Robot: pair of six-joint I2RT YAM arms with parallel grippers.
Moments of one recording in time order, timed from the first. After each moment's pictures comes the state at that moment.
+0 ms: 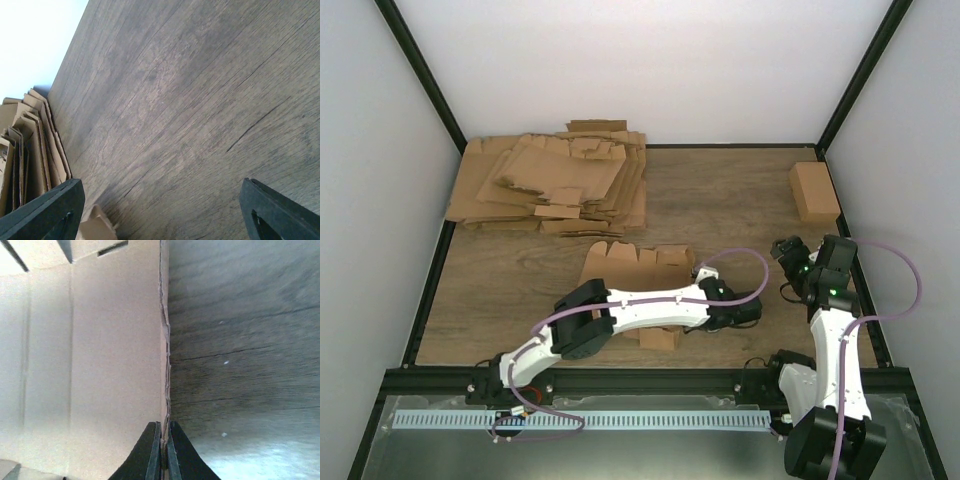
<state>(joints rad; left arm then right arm) -1.33 2.33 1.96 -1.23 -0.55 -1.12 -0.29 0.80 0.57 -0.50 -0.30 0.75</state>
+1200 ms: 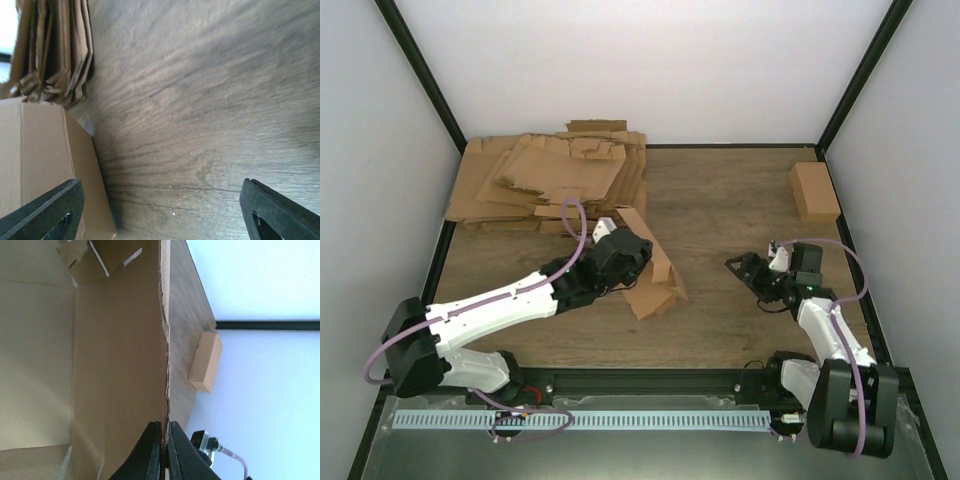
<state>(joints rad) -1.04 1.35 1.05 -0.27 -0.35 -1.62 -0.16 0.98 0.40 -0.27 -0.69 0.56</state>
